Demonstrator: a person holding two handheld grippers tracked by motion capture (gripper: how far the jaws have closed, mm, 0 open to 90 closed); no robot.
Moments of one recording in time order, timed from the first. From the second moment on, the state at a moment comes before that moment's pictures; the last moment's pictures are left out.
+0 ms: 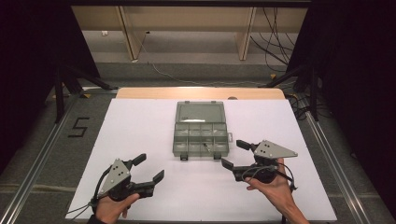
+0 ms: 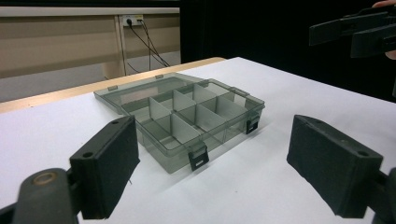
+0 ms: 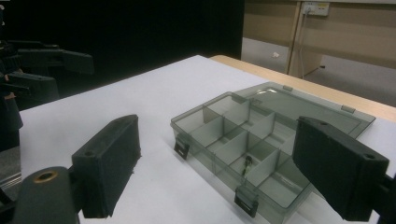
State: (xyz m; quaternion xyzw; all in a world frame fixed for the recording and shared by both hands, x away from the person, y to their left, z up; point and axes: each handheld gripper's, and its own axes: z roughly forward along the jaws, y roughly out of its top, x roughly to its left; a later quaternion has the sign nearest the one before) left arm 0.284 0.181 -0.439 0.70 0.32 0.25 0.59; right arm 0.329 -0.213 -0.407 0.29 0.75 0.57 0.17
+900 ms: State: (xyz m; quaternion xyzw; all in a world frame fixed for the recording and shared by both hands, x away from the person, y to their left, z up) left arm 0.283 0.180 -0.439 0.70 0.32 0.24 0.59; right arm 0.316 -0.229 -0.421 0.31 0.75 0.56 0.18
